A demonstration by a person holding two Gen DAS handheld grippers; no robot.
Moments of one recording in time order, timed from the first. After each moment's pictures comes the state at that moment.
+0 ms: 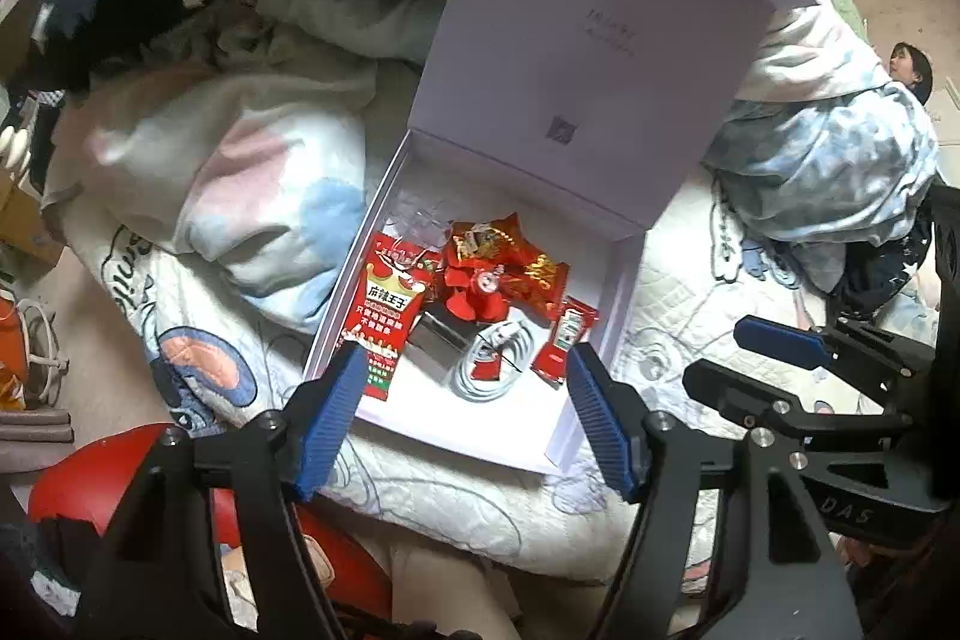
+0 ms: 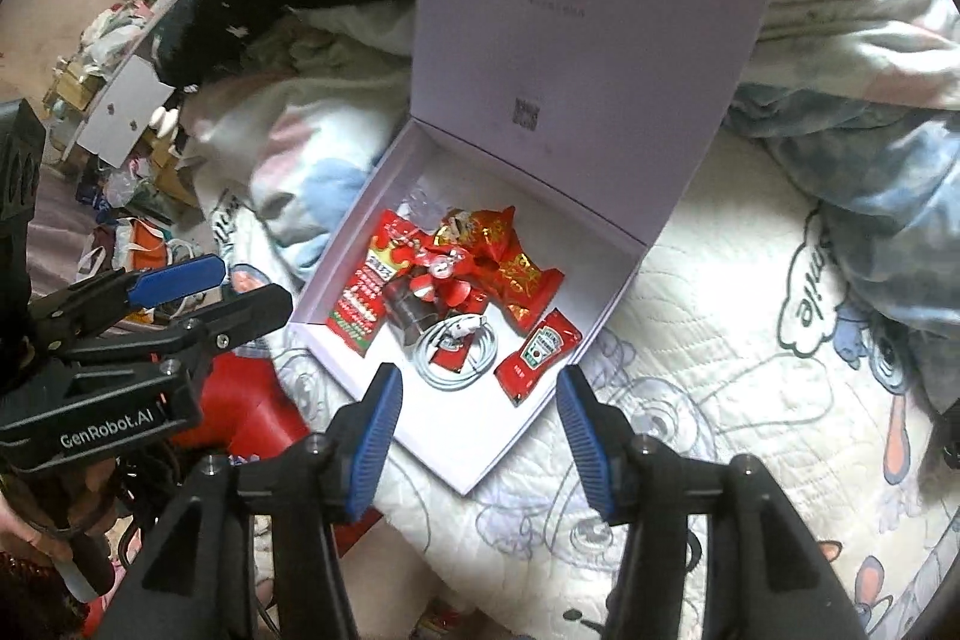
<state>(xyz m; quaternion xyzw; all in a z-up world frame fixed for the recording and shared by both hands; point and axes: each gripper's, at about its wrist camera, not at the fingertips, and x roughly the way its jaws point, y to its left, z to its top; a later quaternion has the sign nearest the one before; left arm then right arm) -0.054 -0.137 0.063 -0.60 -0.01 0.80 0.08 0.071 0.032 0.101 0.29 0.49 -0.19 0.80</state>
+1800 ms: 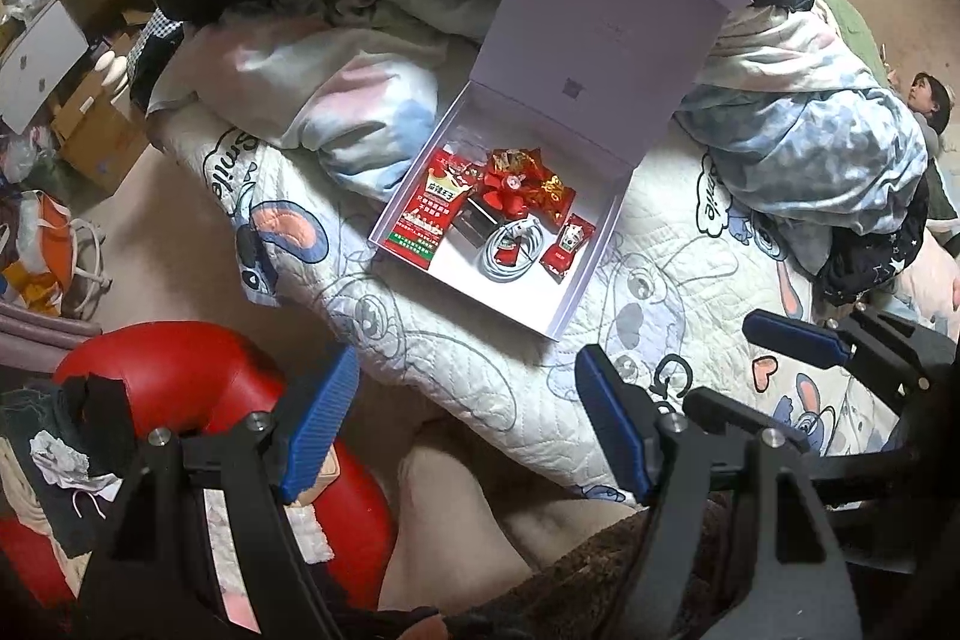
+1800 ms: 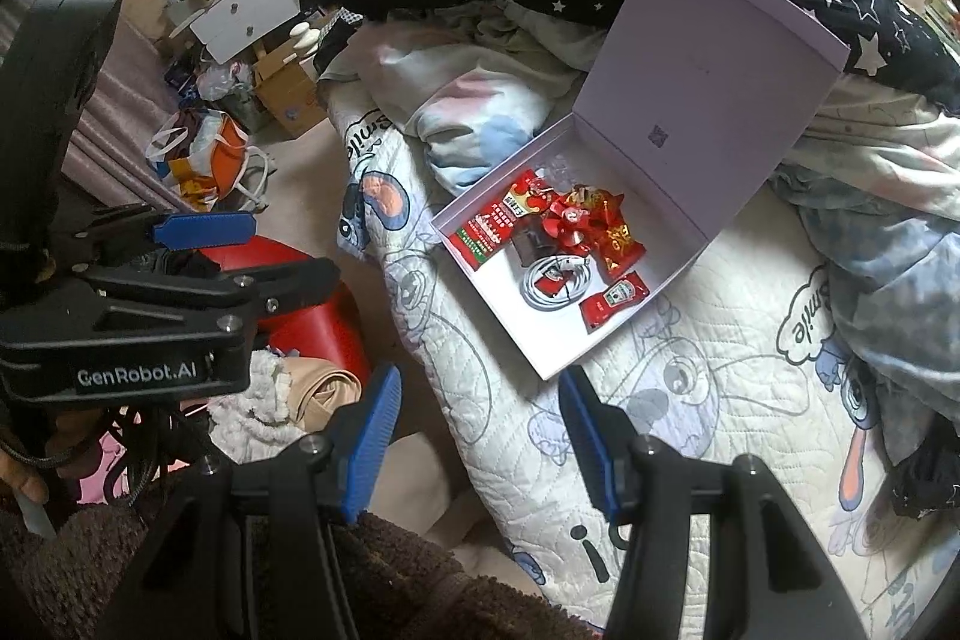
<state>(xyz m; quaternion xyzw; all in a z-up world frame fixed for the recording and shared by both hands) 0.065 -0.160 0.155 -0.61 -0.01 0.79 0.03 0.014 0.152 0.180 0.16 0.51 -0.08 0.84</state>
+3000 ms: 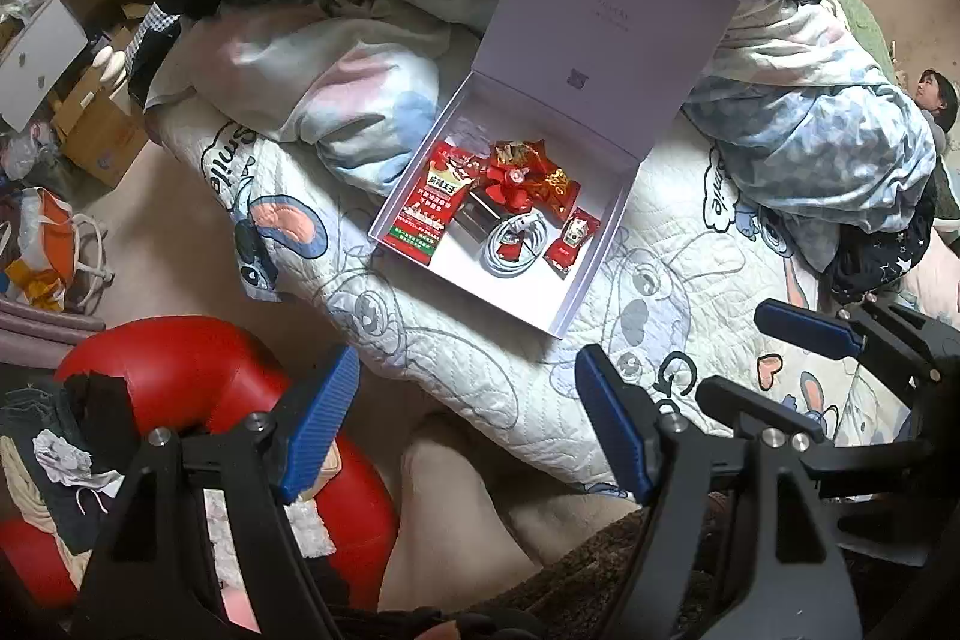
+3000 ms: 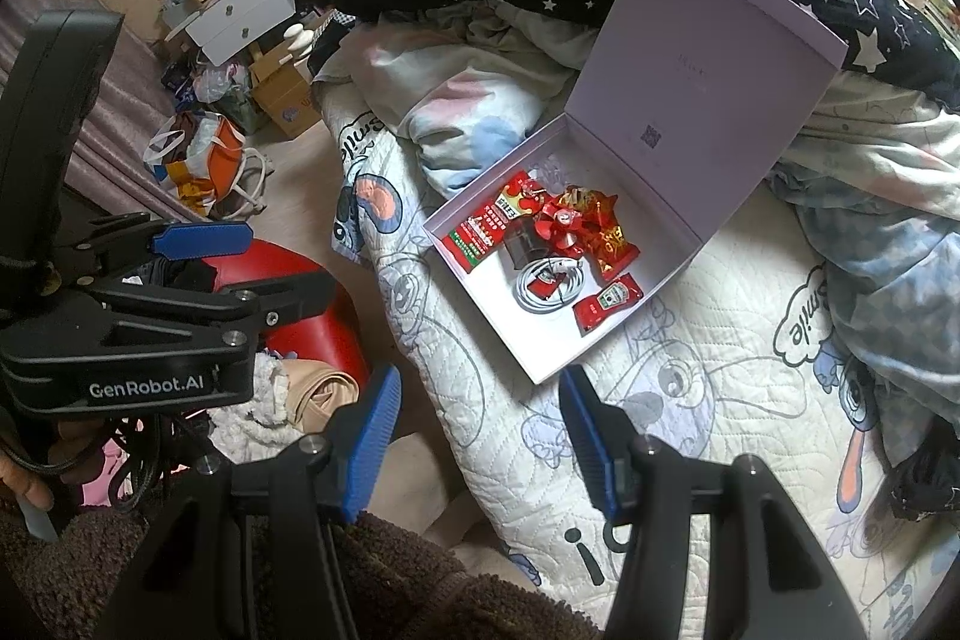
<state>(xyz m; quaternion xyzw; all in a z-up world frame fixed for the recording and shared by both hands) 0.058 -0.158 0.149 -0.62 -0.01 0.79 0.03 0.012 0.142 0.180 0.14 0.52 -0.07 0.84</state>
